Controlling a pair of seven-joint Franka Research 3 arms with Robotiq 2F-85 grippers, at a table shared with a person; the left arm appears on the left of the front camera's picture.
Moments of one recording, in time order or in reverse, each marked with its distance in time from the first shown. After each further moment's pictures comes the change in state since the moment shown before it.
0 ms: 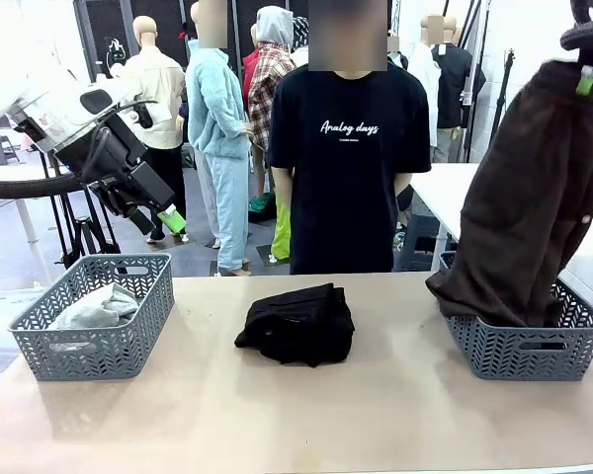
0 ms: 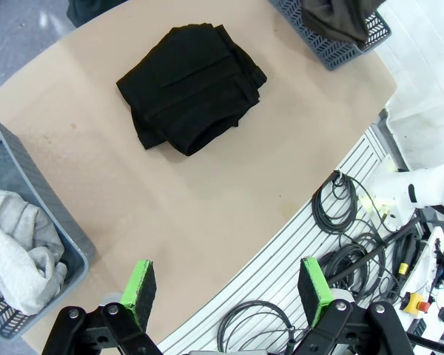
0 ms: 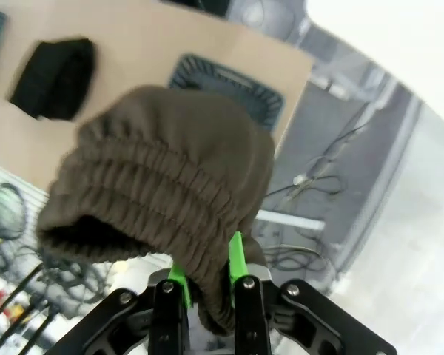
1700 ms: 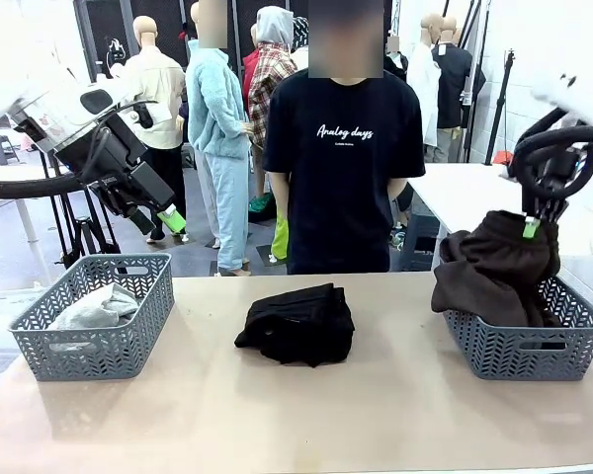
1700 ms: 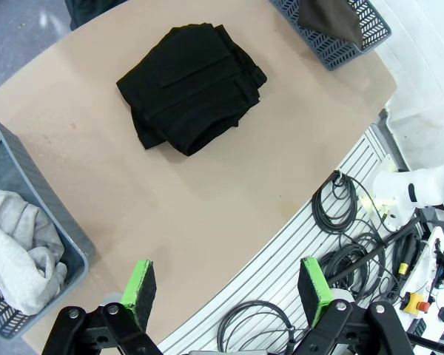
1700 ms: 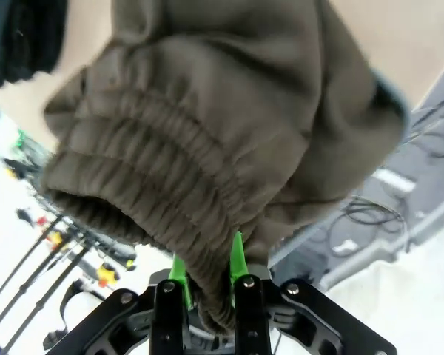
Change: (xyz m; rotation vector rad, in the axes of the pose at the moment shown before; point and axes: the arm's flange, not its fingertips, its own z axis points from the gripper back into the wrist) left arm 0.000 0.000 0.000 0.000 0.000 0.000; right arm 0.052 -0.100 -0.316 0.360 0.427 -0.029
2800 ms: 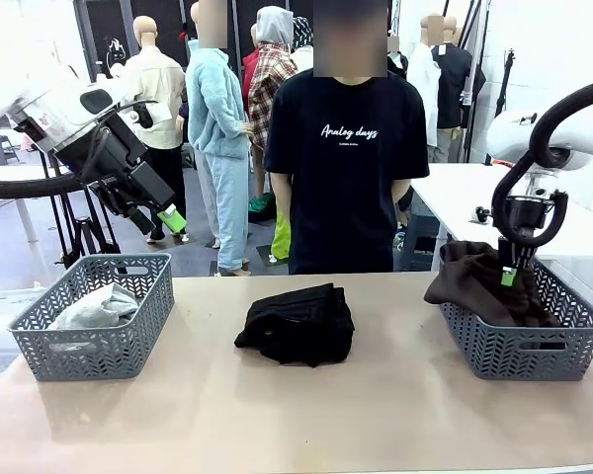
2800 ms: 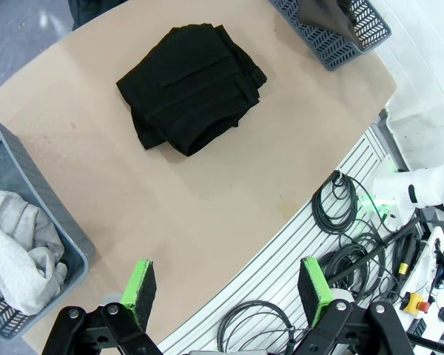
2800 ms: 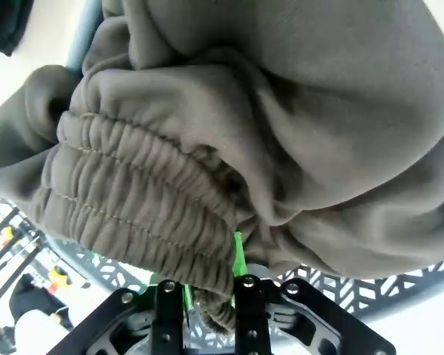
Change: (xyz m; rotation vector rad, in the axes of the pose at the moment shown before) left arm 0.000 0.000 0.000 0.000 0.000 0.000; right arm 0.013 0.032 -0.087 -0.120 0.008 0.165
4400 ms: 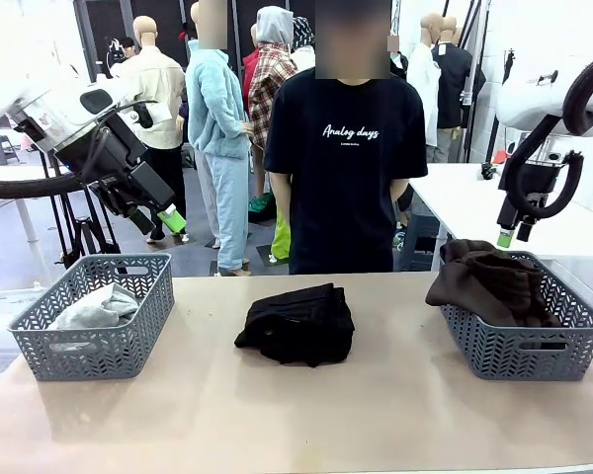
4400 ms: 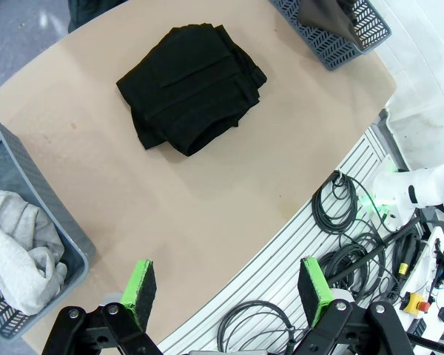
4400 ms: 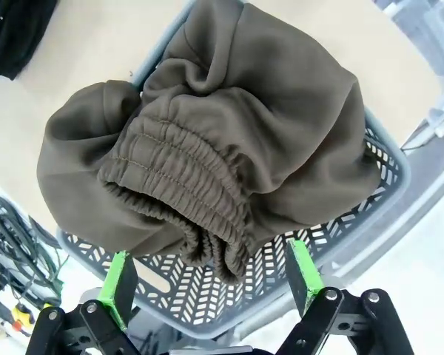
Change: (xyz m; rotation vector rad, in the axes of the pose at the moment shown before) left arm 0.000 0.000 0.000 0.000 0.000 0.000; right arm -0.025 0.053 0.070 -0.214 -0.179 0.060
